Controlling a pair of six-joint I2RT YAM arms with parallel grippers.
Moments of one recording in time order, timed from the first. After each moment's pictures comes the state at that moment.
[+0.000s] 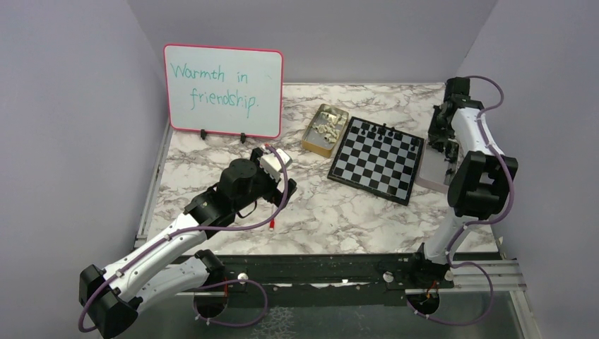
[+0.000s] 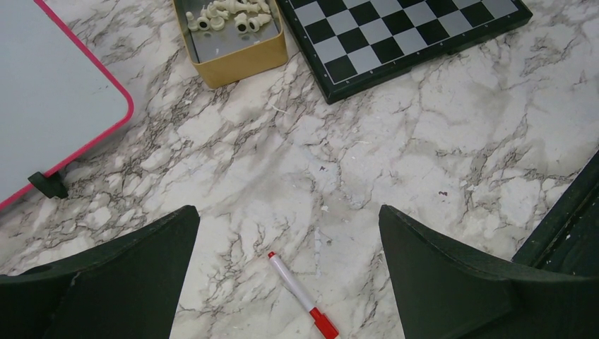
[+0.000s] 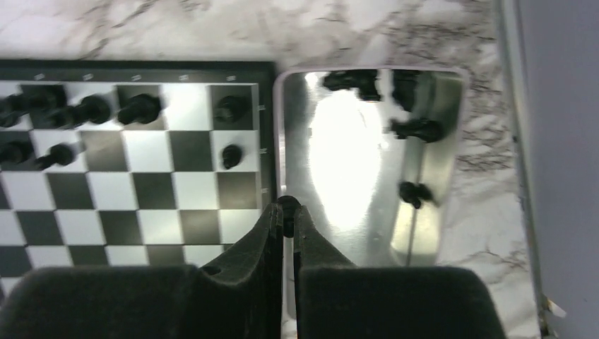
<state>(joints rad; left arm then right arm) -0.77 0.86 0.73 -0.24 0.00 0.07 -0.22 1.85 1.57 -0.75 0.14 0.11</state>
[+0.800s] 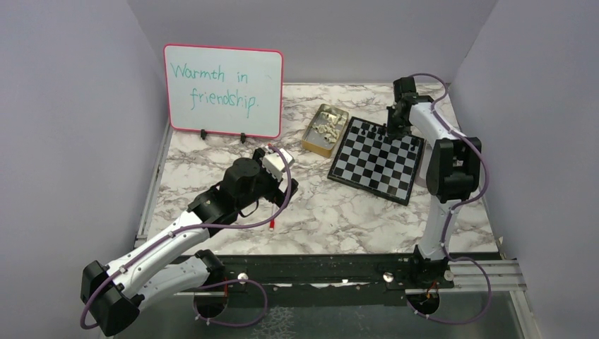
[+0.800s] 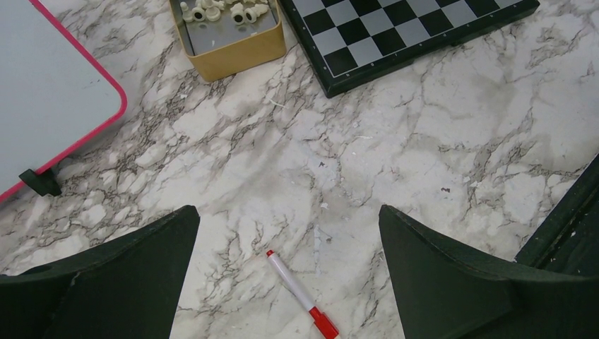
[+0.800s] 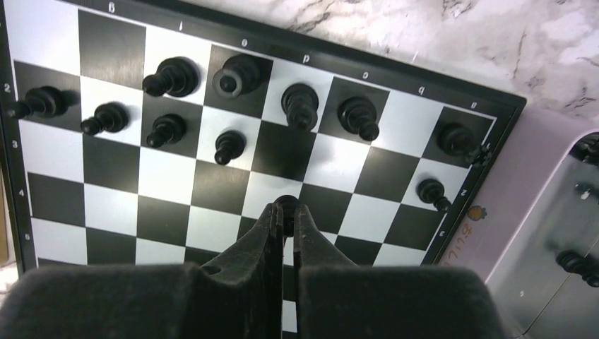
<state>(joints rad) -0.77 0.89 0.73 -0.23 0.00 0.07 0.08 2.03 1.66 -0.73 0.12 0.16</state>
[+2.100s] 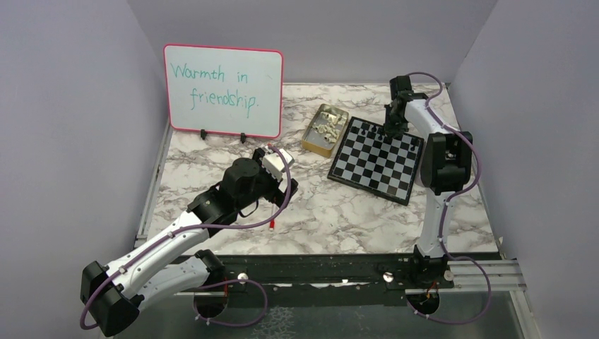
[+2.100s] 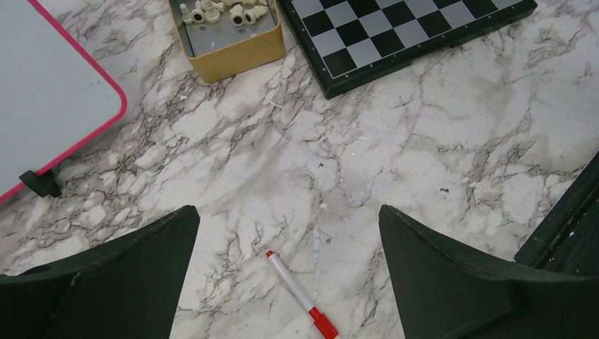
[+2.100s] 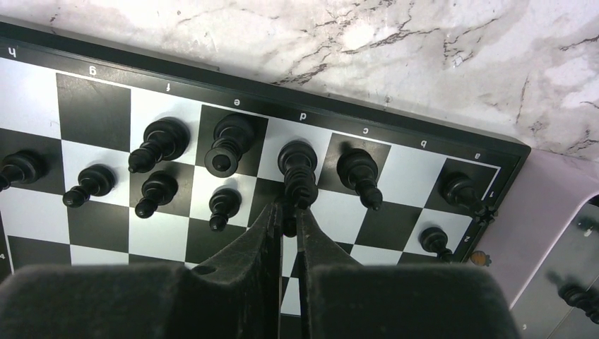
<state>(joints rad) -0.77 0.89 0.73 -0.23 0.01 0.07 0.08 2.16 1.79 -0.73 0.16 0.16</state>
